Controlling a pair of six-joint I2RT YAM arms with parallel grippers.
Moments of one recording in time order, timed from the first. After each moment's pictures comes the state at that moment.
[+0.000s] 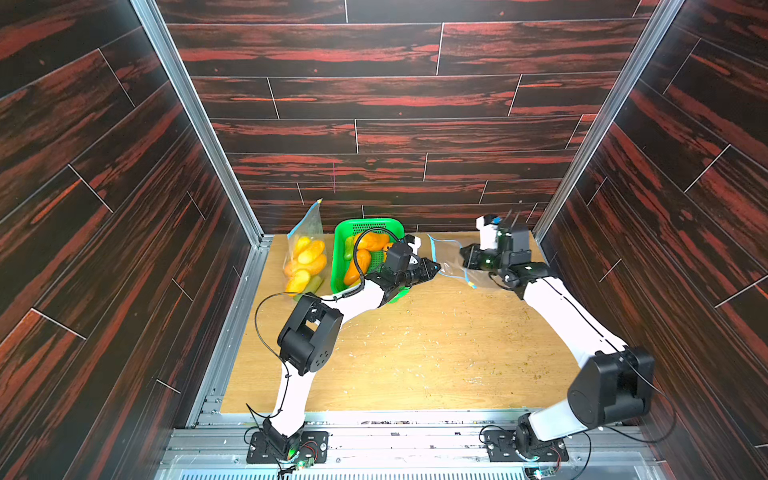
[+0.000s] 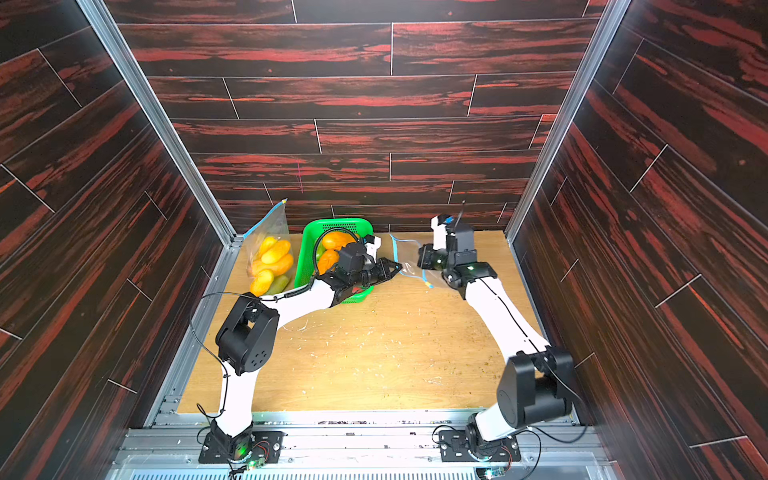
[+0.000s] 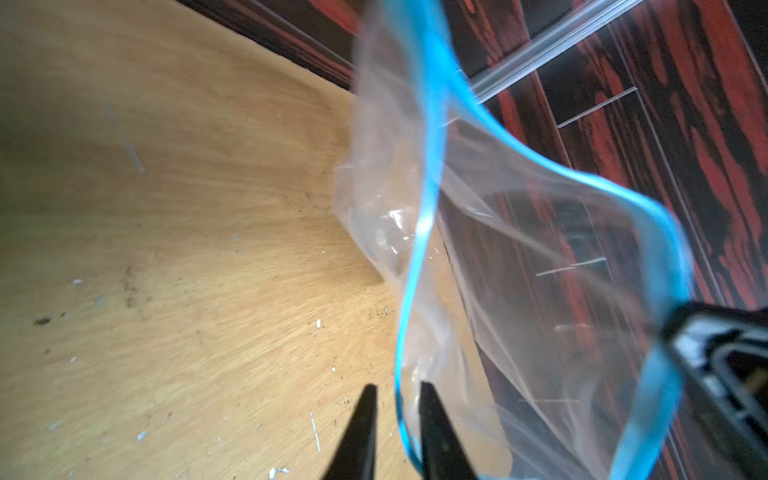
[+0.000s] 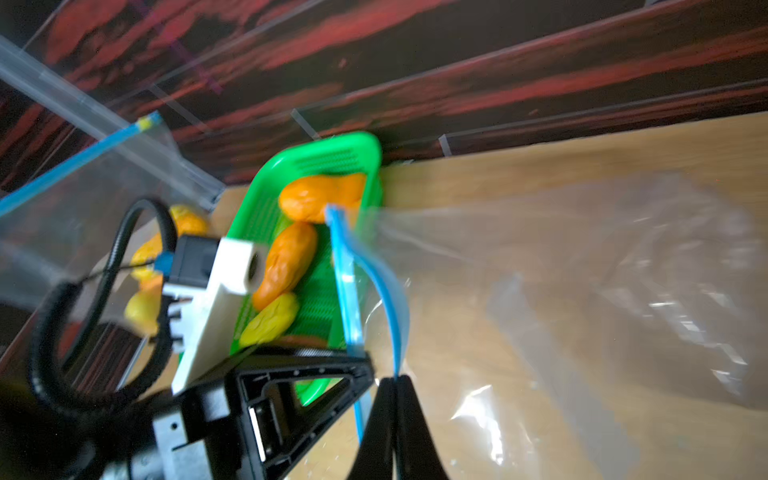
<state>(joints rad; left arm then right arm) -0.62 2.10 1.55 0.20 0.36 -0.86 0.24 1.50 1.32 -0.33 -0.20 0.33</state>
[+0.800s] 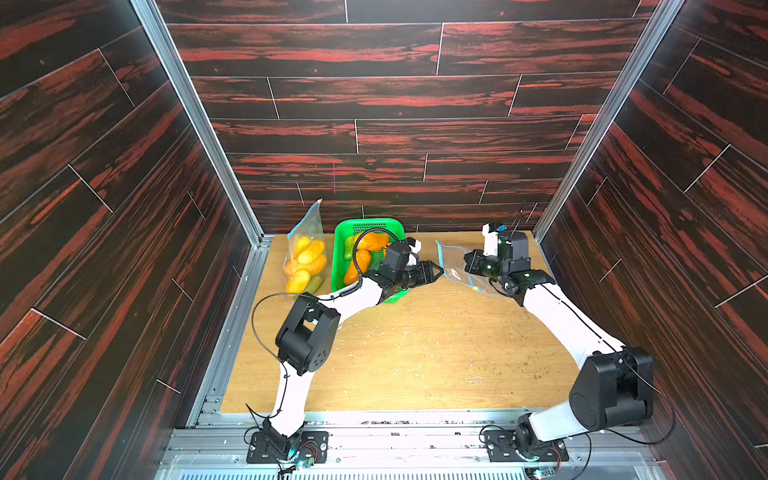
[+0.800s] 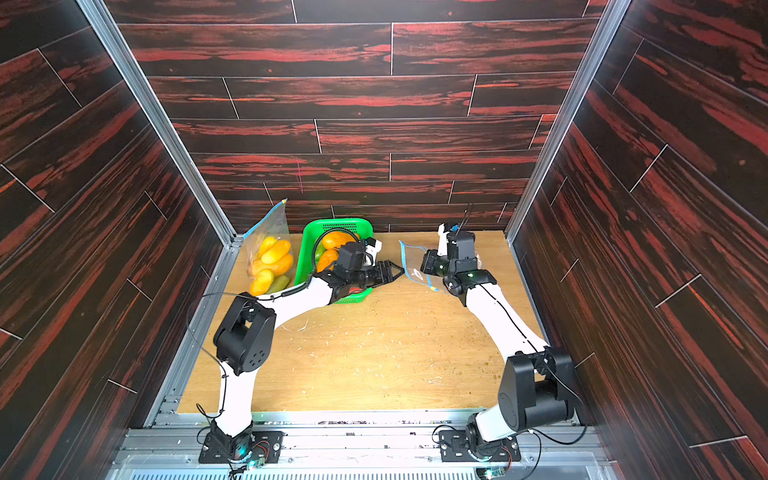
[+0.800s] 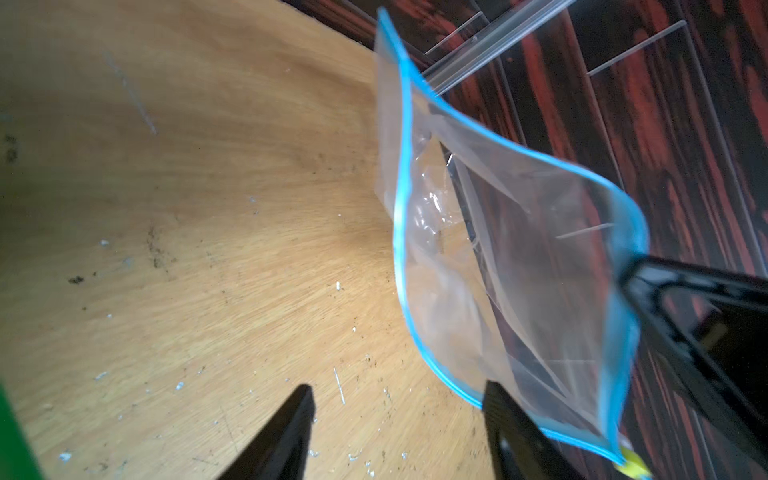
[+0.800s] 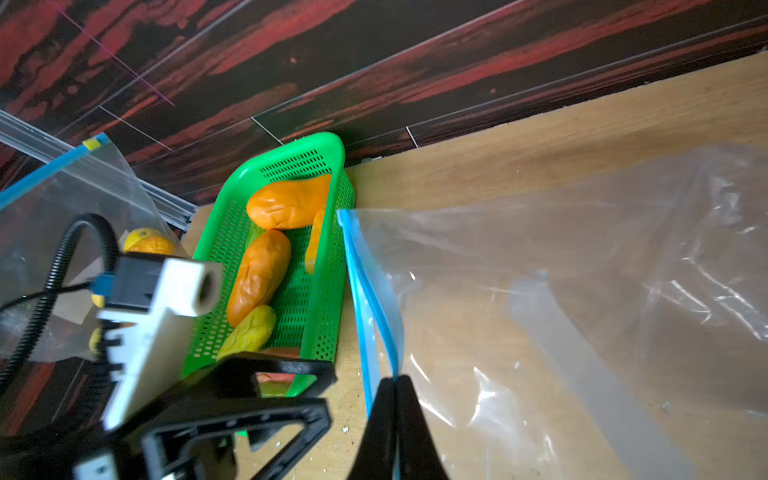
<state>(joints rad) -0.58 2.05 1.53 0.09 0.47 -0.77 0.24 1.51 1.22 -0.25 -0.20 0.39</state>
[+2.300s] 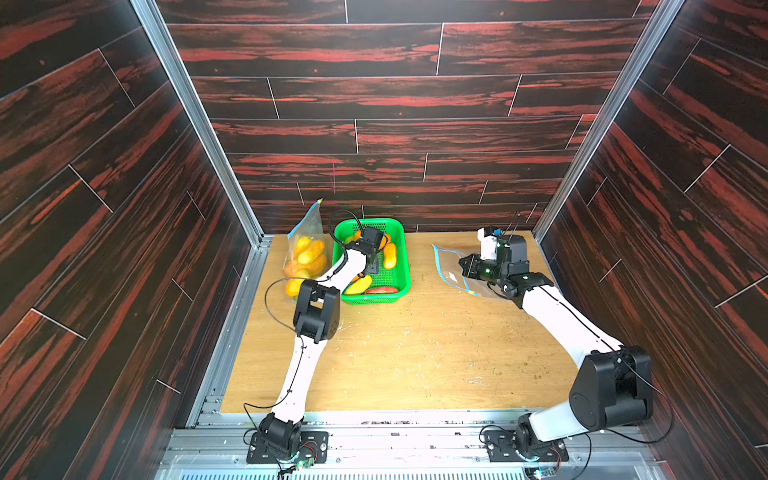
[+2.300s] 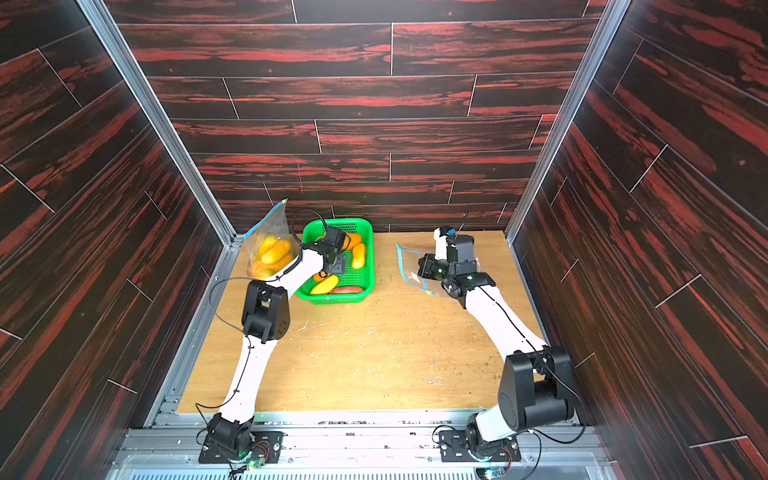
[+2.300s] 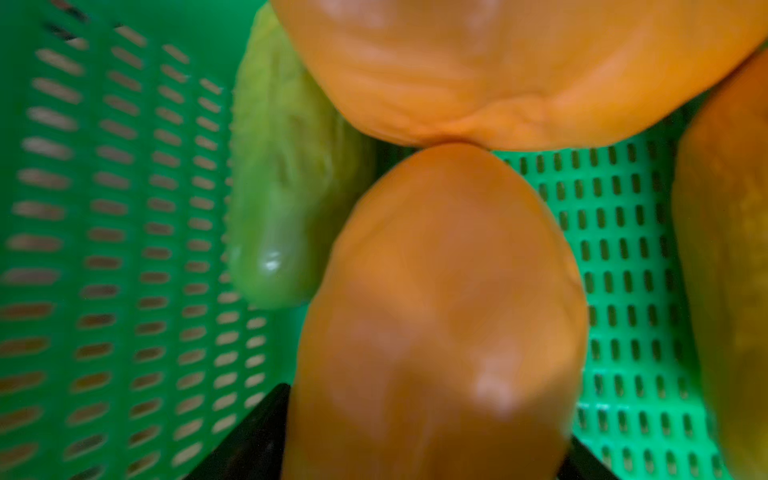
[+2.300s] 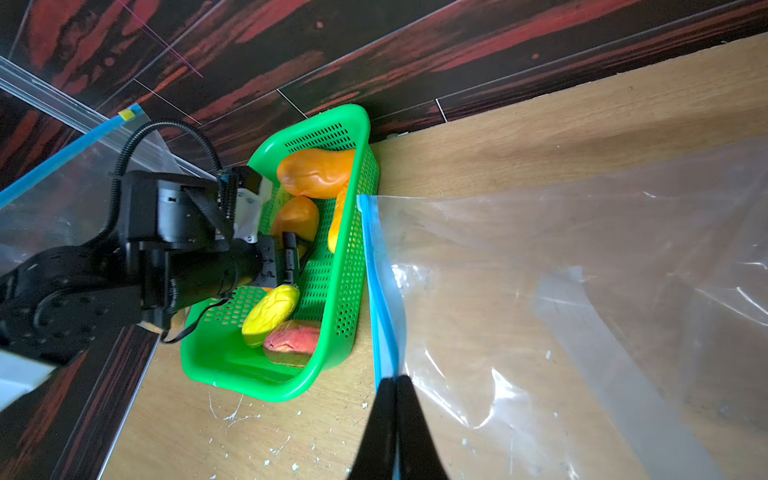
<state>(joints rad) -0.36 2.56 2.28 -0.77 -0.36 -0.24 0.24 1.51 1.18 -0.23 -0.29 0.39</state>
